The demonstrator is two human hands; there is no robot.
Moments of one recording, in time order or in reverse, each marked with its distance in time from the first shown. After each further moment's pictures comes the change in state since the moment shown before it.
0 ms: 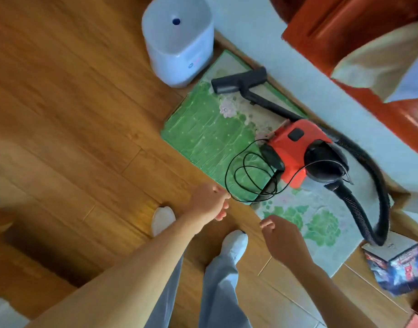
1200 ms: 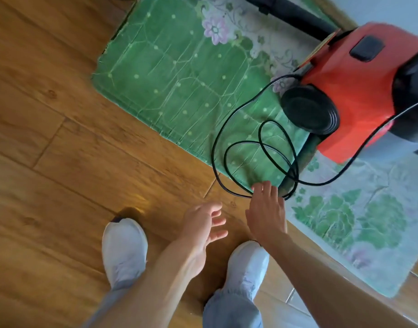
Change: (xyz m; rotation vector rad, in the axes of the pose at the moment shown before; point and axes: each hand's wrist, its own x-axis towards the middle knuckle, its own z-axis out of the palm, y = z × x) left_hand 0.201 -0.183 0.071 -0.539 0.021 -0.360; right_hand 0.256 0.111 0.246 -0.527 0.326 -0.050
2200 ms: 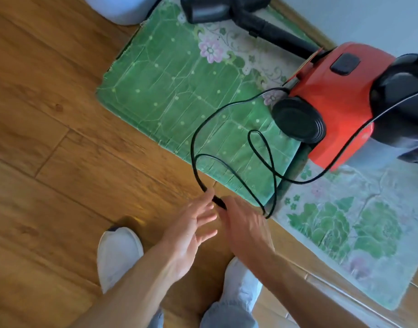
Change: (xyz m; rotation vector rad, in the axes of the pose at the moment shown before) left_hand -0.013 0.004 -0.013 -0.066 -0.178 0.090; right_hand -0.042 -0.028 -0.050 0.453 0.164 -0.346
